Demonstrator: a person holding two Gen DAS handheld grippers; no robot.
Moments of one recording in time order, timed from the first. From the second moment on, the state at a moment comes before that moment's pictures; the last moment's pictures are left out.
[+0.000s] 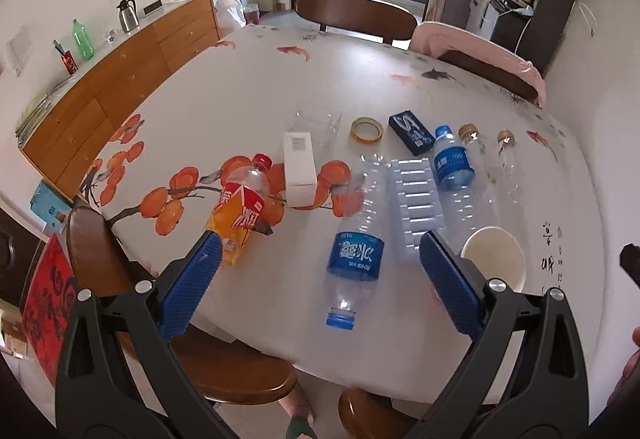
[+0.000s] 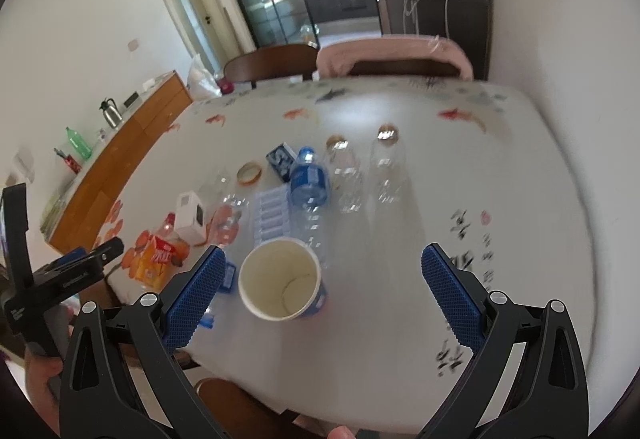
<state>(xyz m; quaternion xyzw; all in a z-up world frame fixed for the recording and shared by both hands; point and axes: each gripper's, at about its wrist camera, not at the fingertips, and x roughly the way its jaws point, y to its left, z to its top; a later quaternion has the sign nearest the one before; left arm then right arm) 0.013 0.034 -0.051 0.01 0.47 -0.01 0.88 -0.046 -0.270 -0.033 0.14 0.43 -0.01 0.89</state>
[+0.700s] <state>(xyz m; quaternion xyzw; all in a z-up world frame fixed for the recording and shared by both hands) 0.018 0.042 -0.094 0.03 0.52 0.01 0.86 -0.024 -0.256 -0.080 0.14 0.48 0.02 0.87</state>
